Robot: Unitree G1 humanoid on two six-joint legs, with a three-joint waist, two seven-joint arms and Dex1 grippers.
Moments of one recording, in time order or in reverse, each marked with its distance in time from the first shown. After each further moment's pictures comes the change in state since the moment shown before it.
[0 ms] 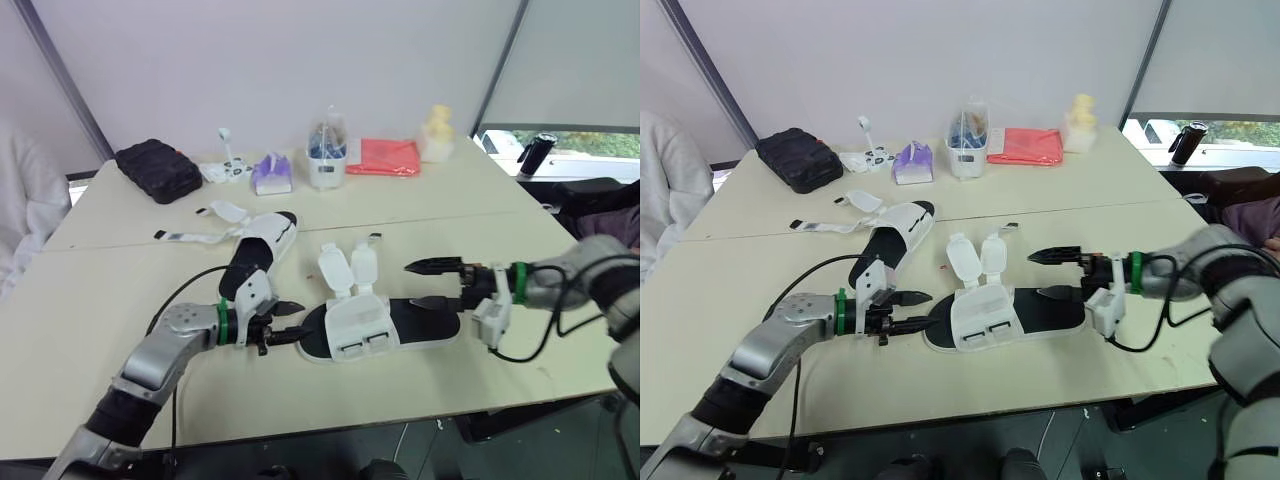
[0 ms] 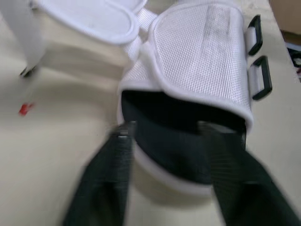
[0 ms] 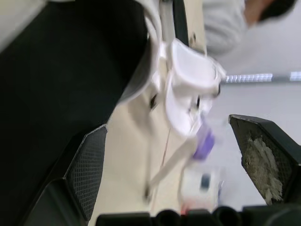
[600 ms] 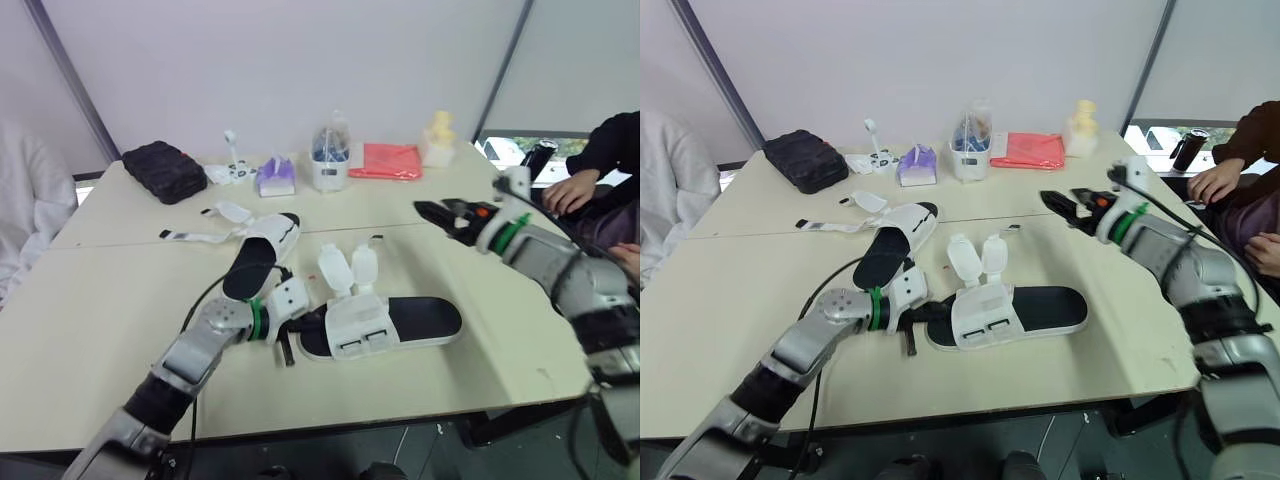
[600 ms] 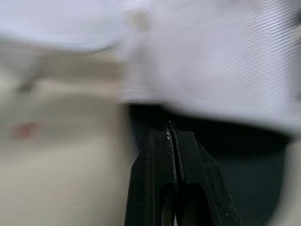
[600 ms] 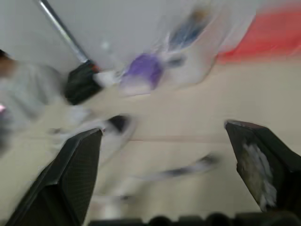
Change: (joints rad) left arm -0.117 -0.070 -0.134 0.129 0.291 -0.118 0.159; right arm 0.207 0.332 -0.803 -0.542 2.223 2.226 0.906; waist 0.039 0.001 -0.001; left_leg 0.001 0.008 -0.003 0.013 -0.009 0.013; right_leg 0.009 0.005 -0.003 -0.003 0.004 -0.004
